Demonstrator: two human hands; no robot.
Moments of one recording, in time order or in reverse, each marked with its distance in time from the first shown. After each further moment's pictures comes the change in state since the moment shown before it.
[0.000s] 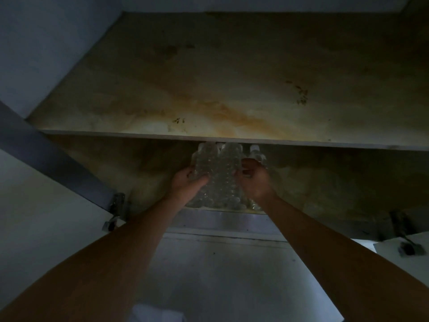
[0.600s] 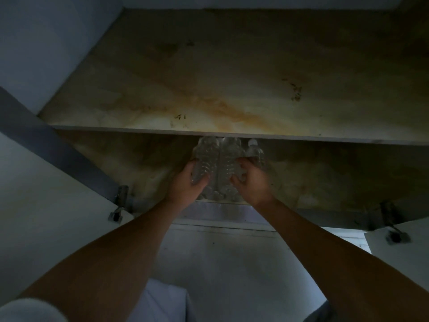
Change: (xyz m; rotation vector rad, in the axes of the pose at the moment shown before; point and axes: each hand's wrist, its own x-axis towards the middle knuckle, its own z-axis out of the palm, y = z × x) left_hand -0.024 -0.010 -0.002 0.235 0.044 0.196; right_hand -0.029 -0.005 -0.007 -0.169 -0.024 -0.087
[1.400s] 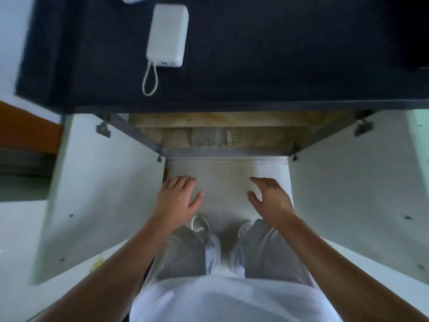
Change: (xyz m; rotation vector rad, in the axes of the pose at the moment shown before) left_hand -0.343 0.306 -0.233 0.779 -0.190 0.292; right_hand -0.287 -0.263 -0.344 -0.328 -0.372 0.233
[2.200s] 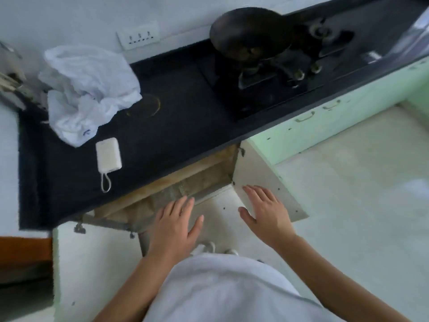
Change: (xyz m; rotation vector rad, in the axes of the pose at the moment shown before) left_hand -0.027 0.171 -0.212 0.037 0.032 0.419; right_hand -0.213 -0.025 -0.193 -0.065 0.459 0.223
